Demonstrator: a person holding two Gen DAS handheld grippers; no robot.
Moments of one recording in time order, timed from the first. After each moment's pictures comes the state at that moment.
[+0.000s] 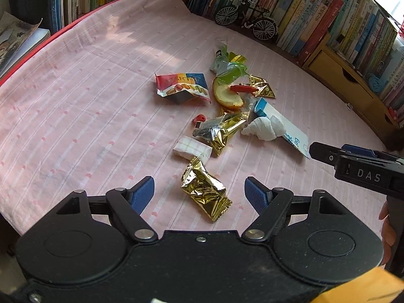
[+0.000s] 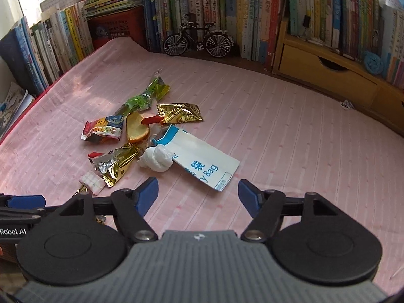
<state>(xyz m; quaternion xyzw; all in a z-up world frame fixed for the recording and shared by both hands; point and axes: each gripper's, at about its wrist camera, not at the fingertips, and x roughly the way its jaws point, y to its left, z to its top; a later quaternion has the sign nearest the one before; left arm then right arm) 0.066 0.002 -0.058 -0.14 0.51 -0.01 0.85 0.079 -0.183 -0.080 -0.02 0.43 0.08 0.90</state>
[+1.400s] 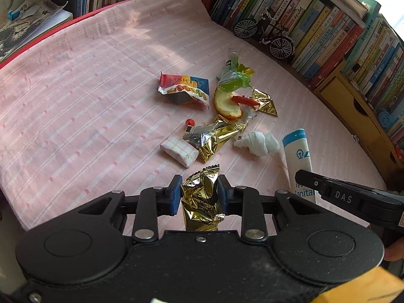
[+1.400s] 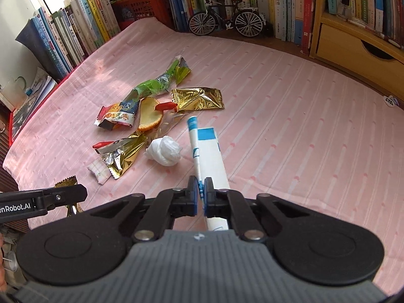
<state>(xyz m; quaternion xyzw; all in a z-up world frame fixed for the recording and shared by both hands) 0.052 -0.017 -0.048 -0.20 0.49 0.05 0.85 0.103 -0.207 -0.102 0.03 0.47 0.17 0.87</state>
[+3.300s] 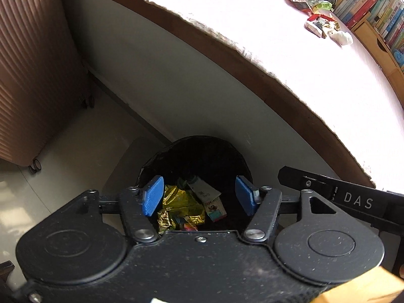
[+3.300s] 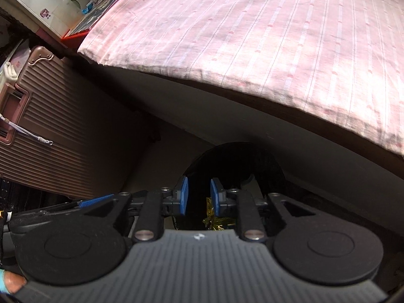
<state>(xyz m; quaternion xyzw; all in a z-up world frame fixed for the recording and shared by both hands) -0.219 0.160 -0.109 -0.18 0.57 0.05 0.80 -0.167 0.006 -0.158 0.11 0.56 0.16 0.81</state>
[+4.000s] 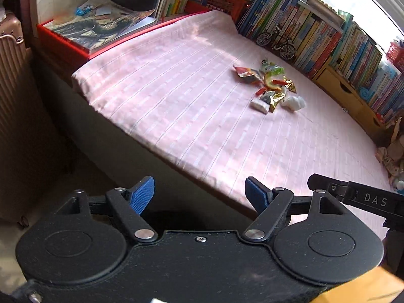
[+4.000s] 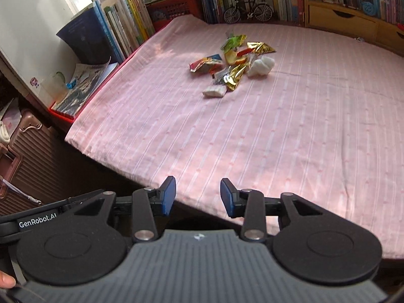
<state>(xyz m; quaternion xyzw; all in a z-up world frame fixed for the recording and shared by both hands) -0.151 0.128 -0.012 -0.17 0.46 0.01 0.87 -0.124 -0.069 -0.055 0.10 0.44 0.10 0.89</state>
